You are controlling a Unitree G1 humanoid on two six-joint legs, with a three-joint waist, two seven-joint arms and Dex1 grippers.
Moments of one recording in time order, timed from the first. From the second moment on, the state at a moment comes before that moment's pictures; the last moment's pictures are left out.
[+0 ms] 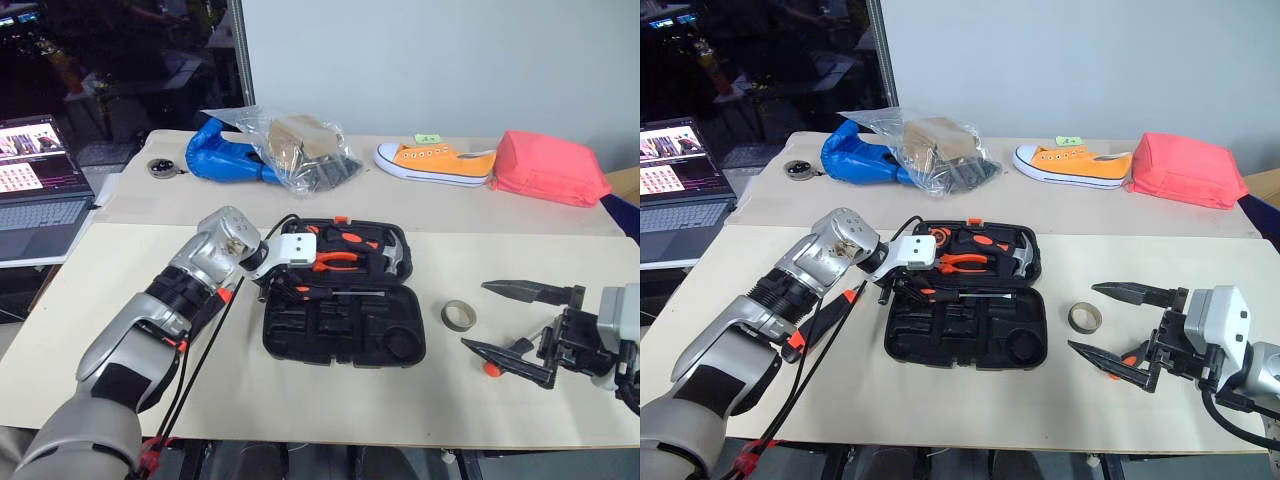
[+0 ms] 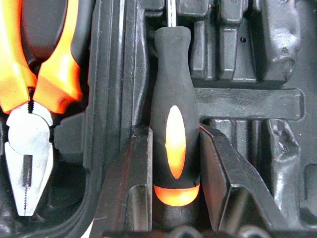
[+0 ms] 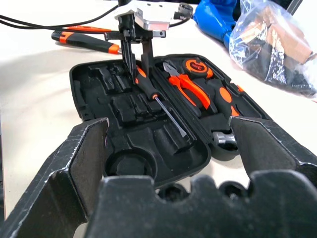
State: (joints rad) left arm -0.99 0.54 -0.57 0.47 0.08 0.37 -1.39; right arm 0.26 -0.82 -0.55 -0.53 0.65 0.22 1.13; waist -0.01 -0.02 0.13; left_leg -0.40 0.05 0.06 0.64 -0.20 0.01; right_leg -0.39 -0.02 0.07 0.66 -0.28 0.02
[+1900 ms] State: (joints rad) left arm -0.21 0.43 0.08 -0.51 -0.44 0.68 -0.59; right arm 0.09 -0.83 -0.41 -0.45 0.69 0.27 1.14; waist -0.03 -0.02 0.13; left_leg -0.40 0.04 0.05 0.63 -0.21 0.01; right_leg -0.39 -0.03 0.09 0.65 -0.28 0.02
